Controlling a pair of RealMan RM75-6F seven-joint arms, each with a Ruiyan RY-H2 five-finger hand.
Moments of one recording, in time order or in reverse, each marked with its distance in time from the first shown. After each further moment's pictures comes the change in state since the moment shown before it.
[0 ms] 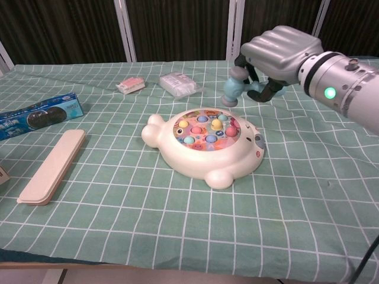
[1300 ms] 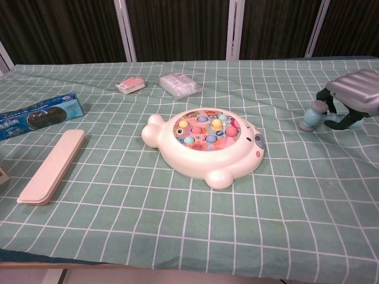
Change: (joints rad) left arm -0.019 -0.027 0.002 -0.019 -0.015 -0.051 0.091; right arm -0.173 -0.112 -0.091 0.735 -0.218 -0.173 0.669
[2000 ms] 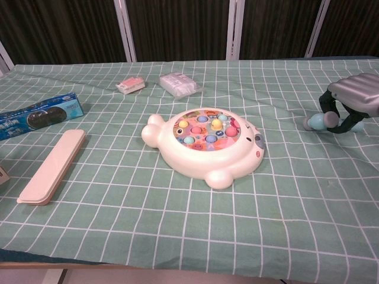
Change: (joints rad) left arm -0.001 0.000 0.001 -0.003 -0.004 -0.003 0.005; right arm -0.002 -0.011 0.038 0.031 -0.002 -0.060 0.037
